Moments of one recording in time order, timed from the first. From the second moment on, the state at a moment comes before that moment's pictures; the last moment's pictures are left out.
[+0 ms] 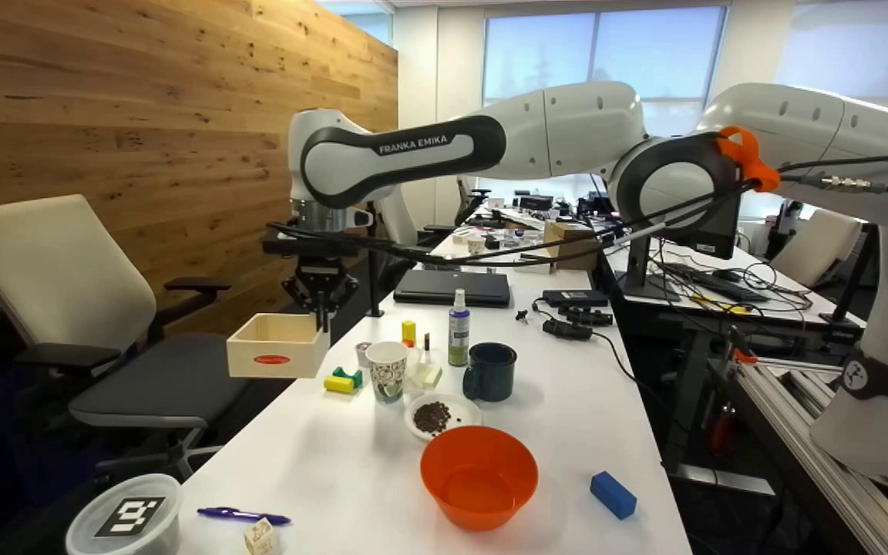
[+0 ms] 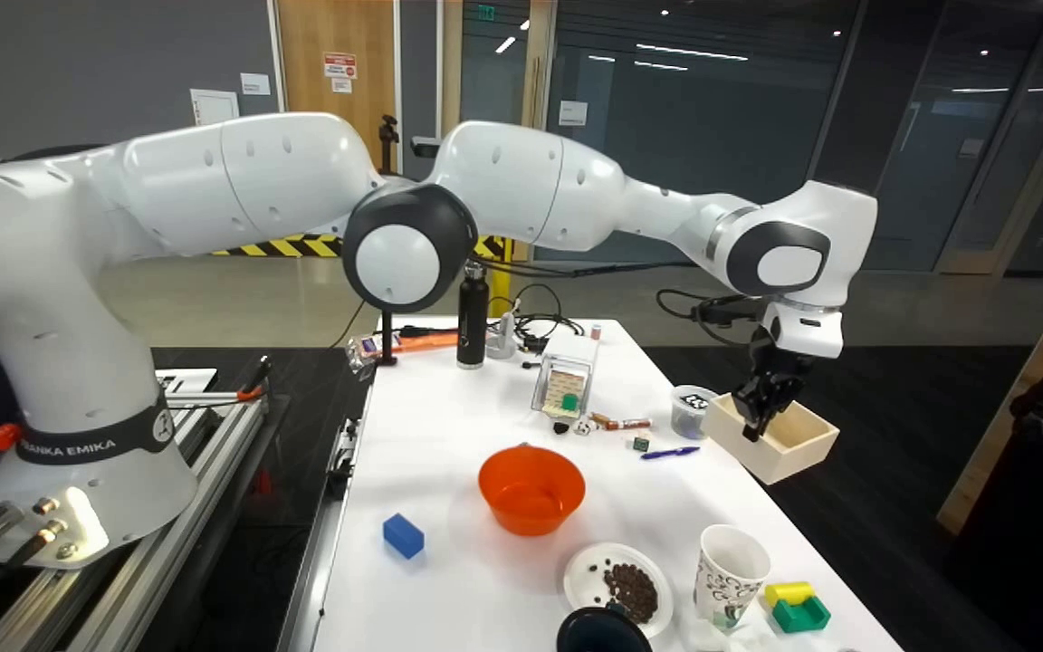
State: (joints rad) arm -0.01 1.29 -0.03 -0.45 0.06 1.79 1.24
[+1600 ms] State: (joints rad) arm 0.01 1.30 -0.06 -0.46 0.03 1.86 0.70
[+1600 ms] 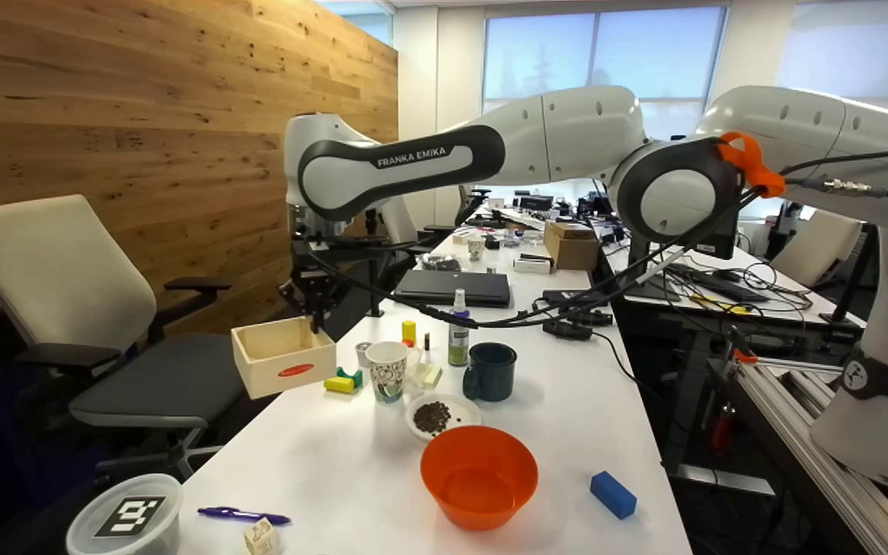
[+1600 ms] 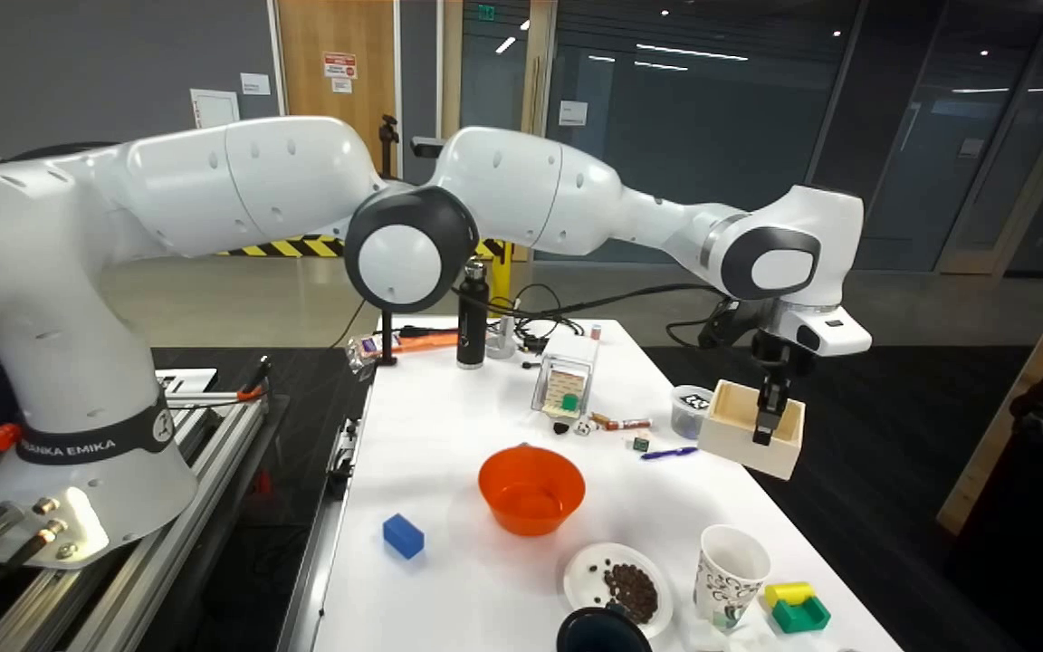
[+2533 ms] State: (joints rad) arm 0.01 1.33 -0.16 -0.46 -0.02 1.80 0.73
